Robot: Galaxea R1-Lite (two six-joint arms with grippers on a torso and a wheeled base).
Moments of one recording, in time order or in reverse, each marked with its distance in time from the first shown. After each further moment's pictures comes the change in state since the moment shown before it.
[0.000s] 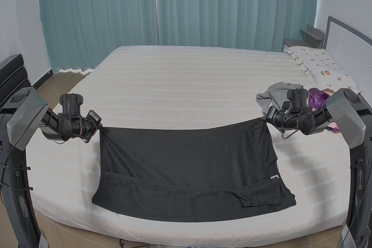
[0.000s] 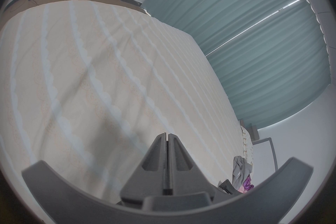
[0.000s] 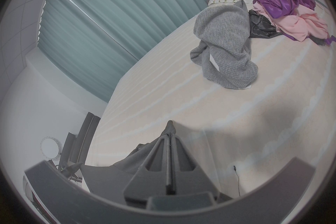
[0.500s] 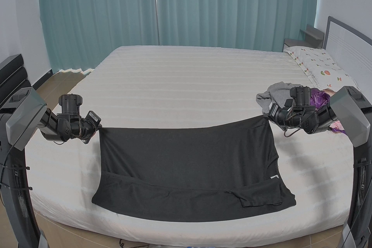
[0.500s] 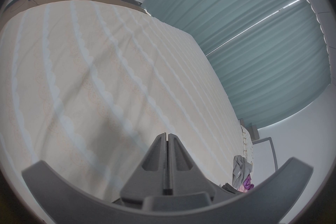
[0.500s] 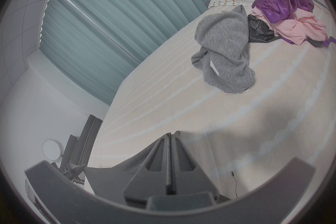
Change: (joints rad) left arm 0.004 -0.009 0.019 -0.007 -0.005 0.003; right arm -0.008 -0.044 0.048 -0.029 0.000 0.013
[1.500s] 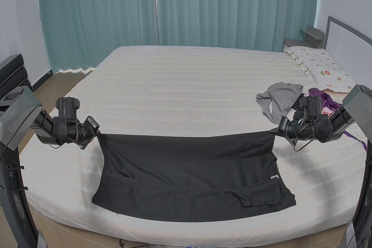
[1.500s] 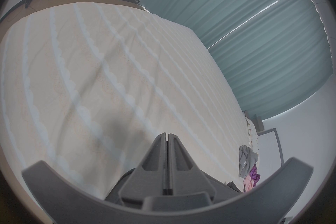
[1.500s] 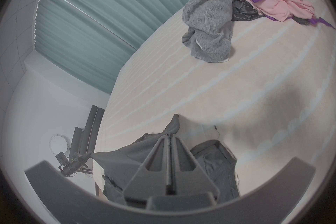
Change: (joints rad) left arm -0.001 -0.074 0.124 0.010 -0.010 0.068; right arm -0.038 -0.152 0.304 -0.008 0.123 -0.023
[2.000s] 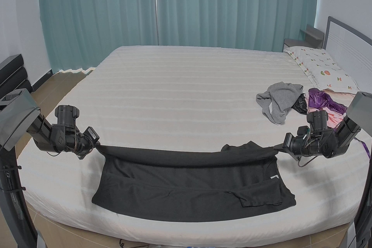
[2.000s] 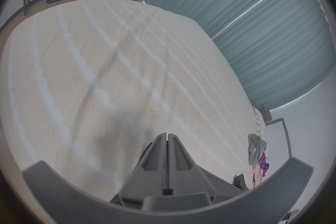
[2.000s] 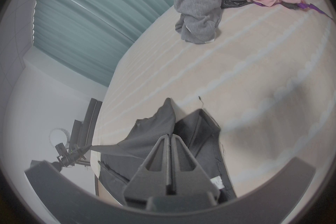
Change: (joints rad) left arm -0.003 -0.036 0.125 0.001 0.000 0.068; right arm -0.019 -0.047 0.251 -0.133 0.041 -0.049
